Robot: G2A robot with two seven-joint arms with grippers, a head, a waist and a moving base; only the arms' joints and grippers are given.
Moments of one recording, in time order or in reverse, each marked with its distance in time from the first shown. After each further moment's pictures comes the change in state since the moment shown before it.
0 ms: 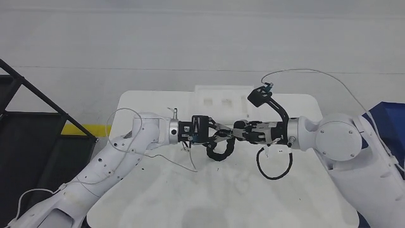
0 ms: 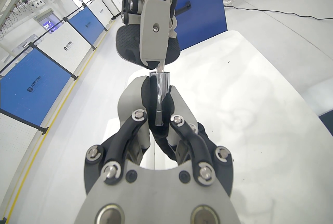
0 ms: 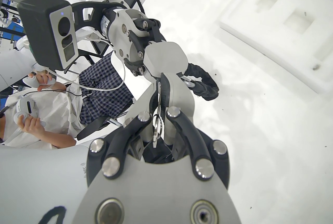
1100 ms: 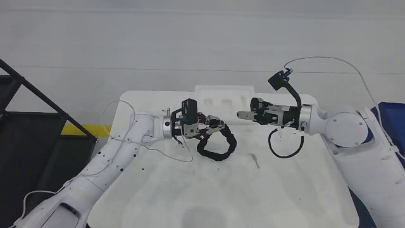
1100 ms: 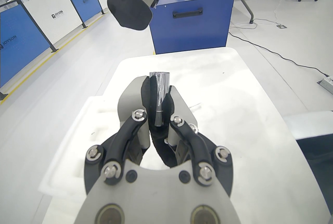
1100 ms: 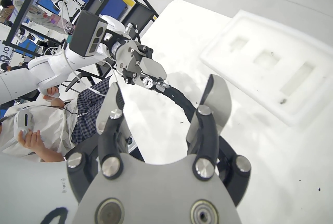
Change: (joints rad) left arm -0.011 -0.037 -0.032 0.207 -0.260 -0.124 -0.087; right arm 0.013 0.004 0.060 0.230 0.078 -0.299 -0.152
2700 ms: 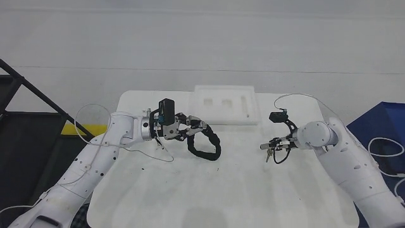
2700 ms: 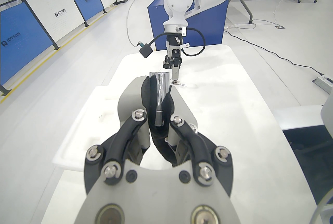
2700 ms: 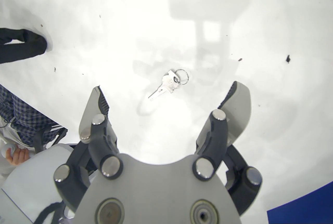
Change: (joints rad) left arm 0.105 0.103 -0.151 -0.081 -0.005 -0.098 0.025; right arm 0.110 -0.039 -0.252 0.574 -0.375 0.188 0.147
